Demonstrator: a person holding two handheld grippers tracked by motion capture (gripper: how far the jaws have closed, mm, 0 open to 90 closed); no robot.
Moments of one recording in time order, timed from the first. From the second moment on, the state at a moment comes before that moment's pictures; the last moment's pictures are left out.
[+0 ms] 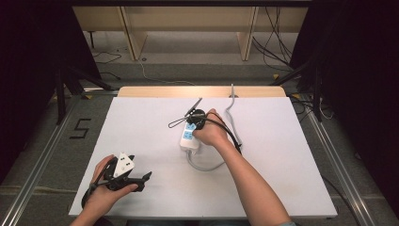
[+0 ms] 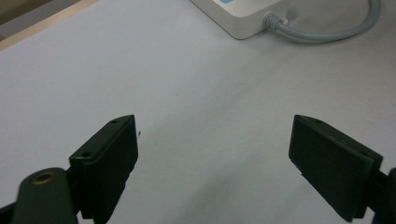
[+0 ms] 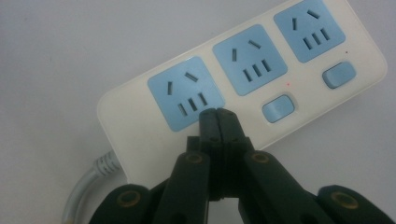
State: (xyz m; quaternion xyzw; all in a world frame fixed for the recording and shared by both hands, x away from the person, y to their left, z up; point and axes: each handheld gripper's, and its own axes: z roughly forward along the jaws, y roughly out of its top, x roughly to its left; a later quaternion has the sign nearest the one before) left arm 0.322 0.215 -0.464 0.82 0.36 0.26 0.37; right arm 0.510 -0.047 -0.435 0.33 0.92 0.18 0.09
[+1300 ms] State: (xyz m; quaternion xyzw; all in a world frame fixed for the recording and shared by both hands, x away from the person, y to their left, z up) left arm 0.323 0.215 -0.464 0.82 0.36 0.26 0.37; right arm 0.515 -0.049 -0.424 0.36 0.91 0.21 0.09
